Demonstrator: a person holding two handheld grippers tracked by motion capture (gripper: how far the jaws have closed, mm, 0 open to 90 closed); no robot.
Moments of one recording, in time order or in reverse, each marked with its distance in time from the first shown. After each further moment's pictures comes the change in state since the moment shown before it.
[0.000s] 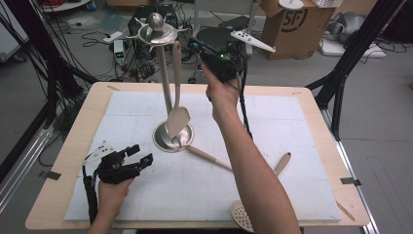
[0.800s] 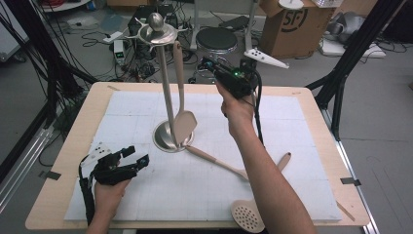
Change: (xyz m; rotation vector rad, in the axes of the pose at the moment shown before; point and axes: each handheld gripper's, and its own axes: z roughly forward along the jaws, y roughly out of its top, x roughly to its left) left arm 0.005 -0.003 -0.007 0.014 0.051 0.014; right arm -0.013 -0.020 -0.041 0.057 -0.024 -0.023
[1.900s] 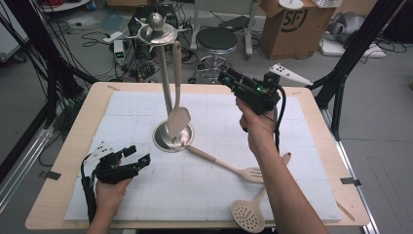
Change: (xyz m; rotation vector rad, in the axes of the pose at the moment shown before) left arm 0.002 -0.001 0.005 0.019 0.011 -0.001; right arm -0.008 -0.009 -0.056 -0.010 -0.006 0.035
